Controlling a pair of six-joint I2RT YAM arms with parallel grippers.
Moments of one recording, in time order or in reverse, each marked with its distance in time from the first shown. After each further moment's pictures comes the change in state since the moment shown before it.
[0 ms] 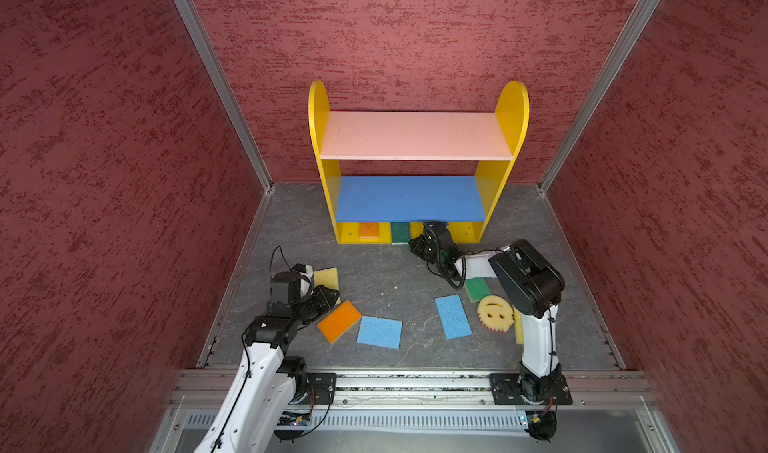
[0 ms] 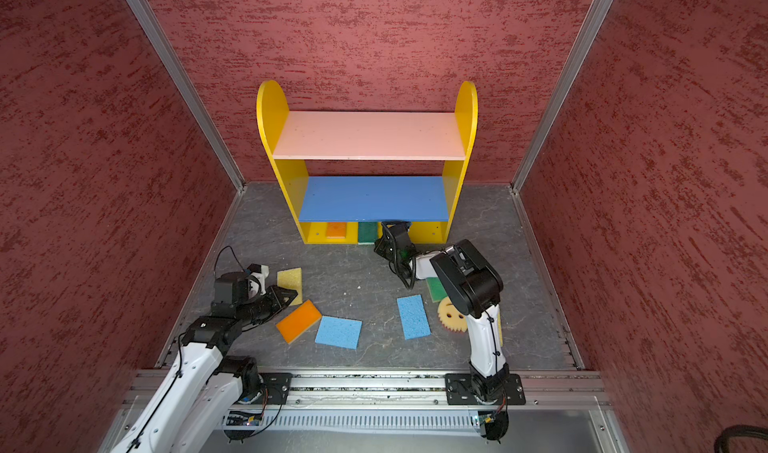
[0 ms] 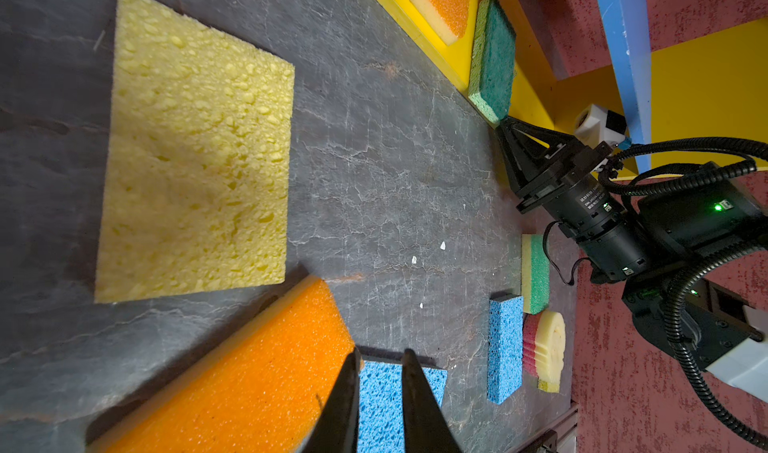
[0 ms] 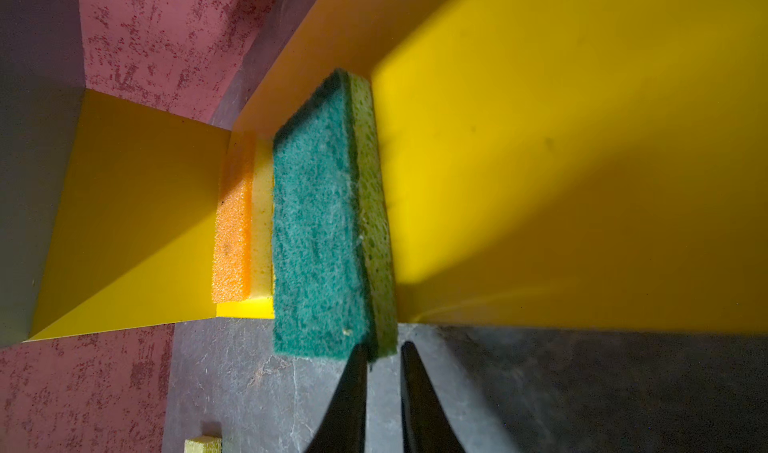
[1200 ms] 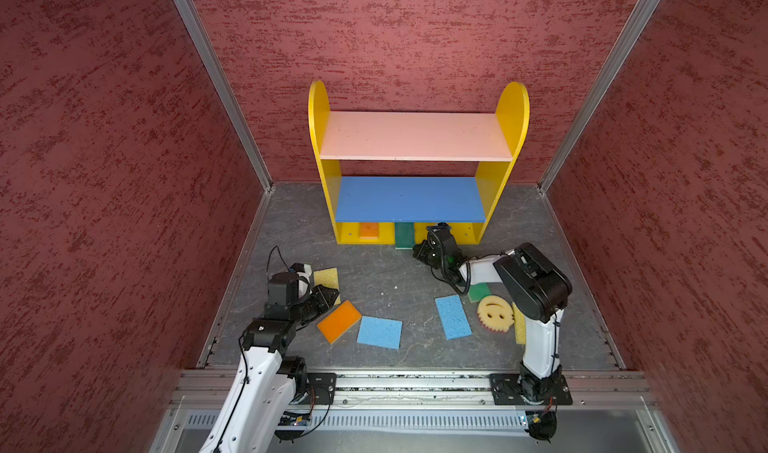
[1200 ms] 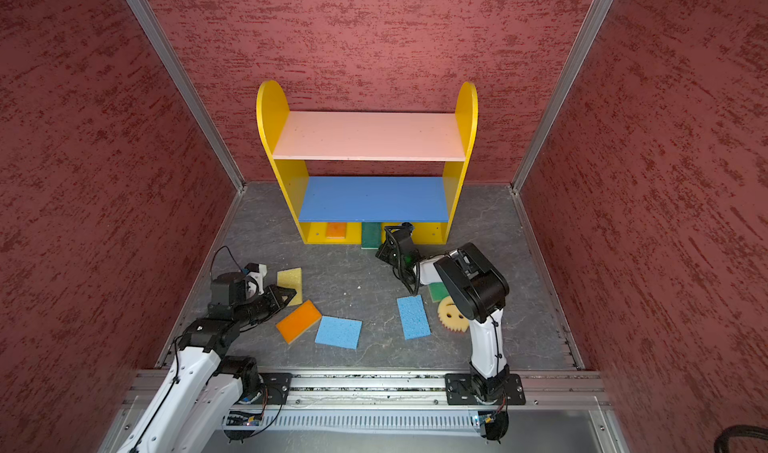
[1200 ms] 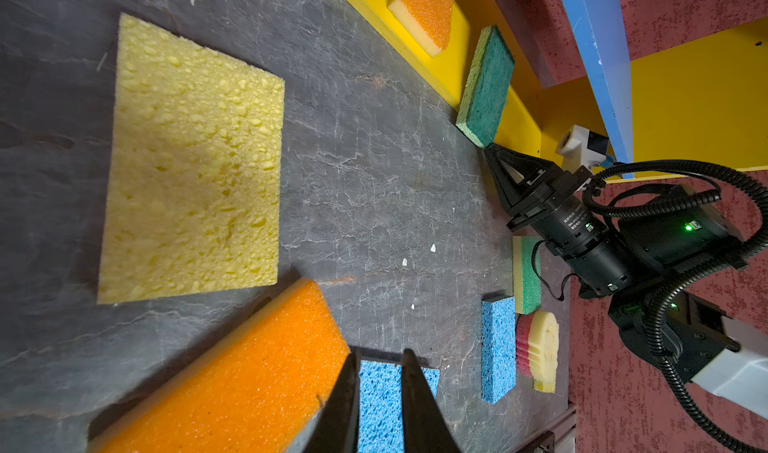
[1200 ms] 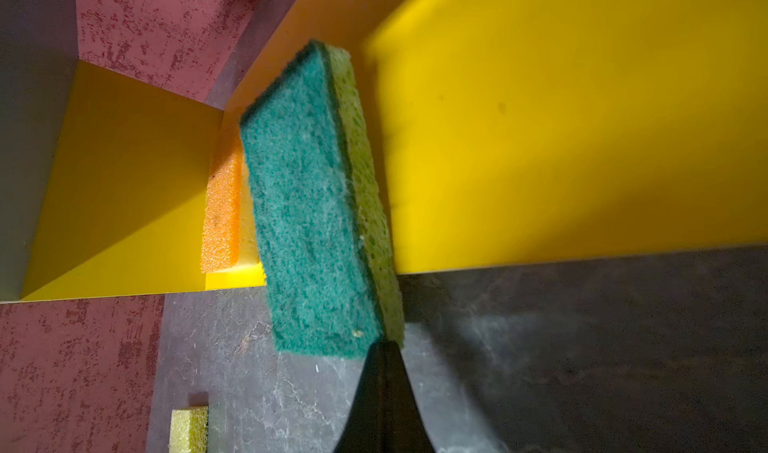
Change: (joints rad) left arm 0.004 -0.034 0.015 -0.022 0.000 0.003; right arm 0.002 -0.053 -0.081 -0.003 -0.007 -0.042
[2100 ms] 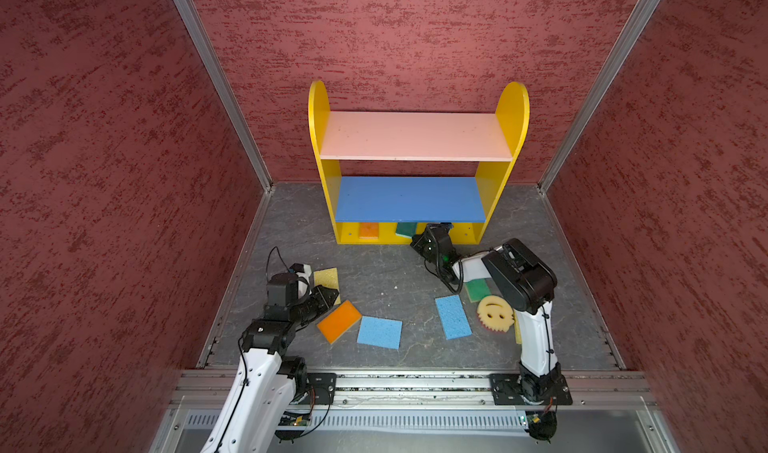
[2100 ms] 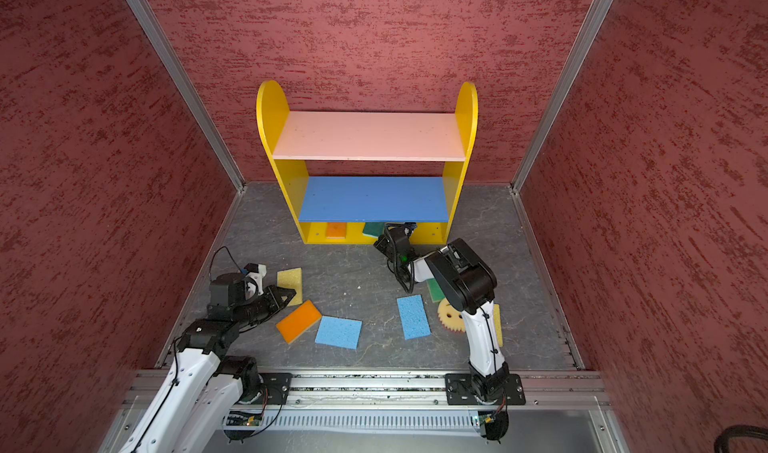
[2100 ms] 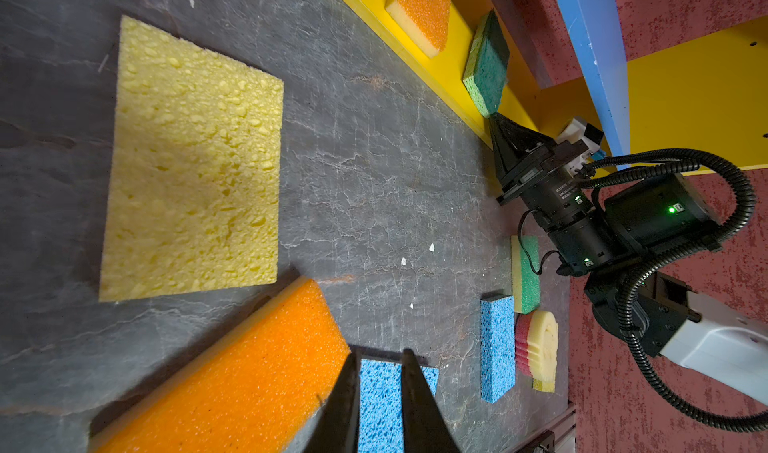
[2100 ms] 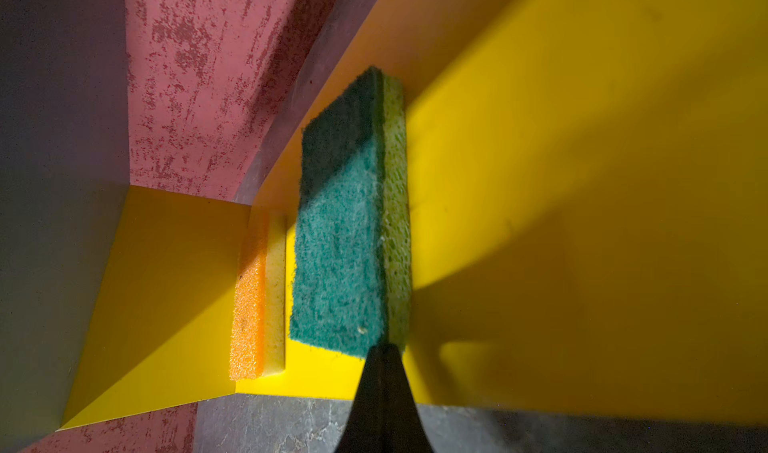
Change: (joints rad) left arm 0.001 -0.014 0.000 -0.007 0.000 0.002; right arm 0.005 0.111 0.075 0.153 0.127 0.174
